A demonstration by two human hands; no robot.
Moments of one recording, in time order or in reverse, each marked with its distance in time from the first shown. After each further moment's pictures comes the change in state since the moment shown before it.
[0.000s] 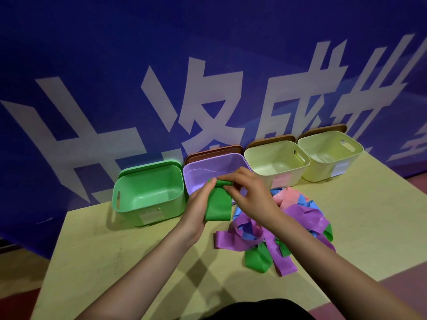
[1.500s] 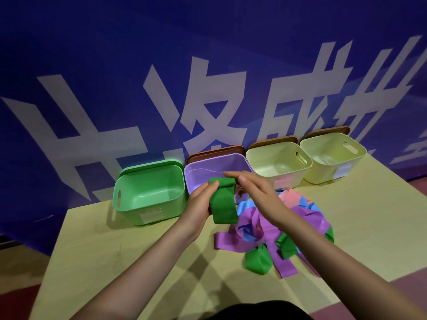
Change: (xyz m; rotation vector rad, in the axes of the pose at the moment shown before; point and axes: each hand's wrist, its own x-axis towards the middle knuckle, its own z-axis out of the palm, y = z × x) left_hand 0.013 -0.002 -0.006 0.056 -0.010 0.033; right_hand 0.001 -0.005 -0.017 0.455 -0.121 0.254
